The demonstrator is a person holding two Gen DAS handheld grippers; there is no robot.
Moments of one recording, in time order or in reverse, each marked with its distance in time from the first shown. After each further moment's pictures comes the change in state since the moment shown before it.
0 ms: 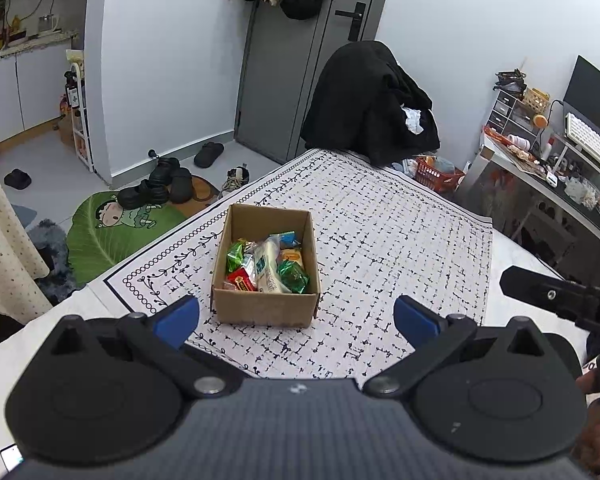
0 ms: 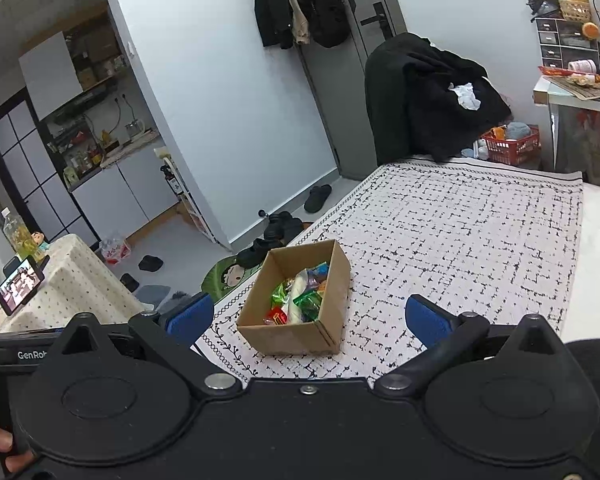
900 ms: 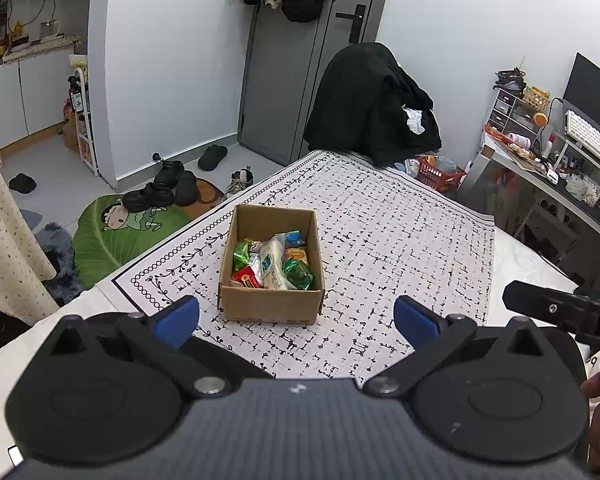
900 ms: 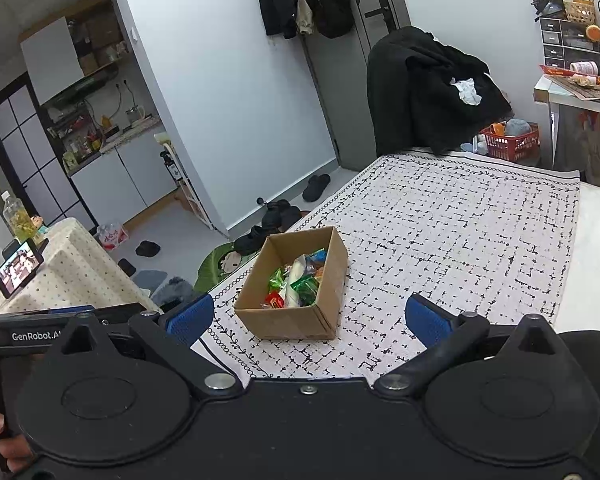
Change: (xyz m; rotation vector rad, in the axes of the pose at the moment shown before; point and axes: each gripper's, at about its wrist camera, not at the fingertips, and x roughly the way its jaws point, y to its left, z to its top) left arm -0.012 -0.001 -0.005 0.012 -0.007 0.012; right arm -0.009 0.005 -0.006 -0.032 0.029 -0.009
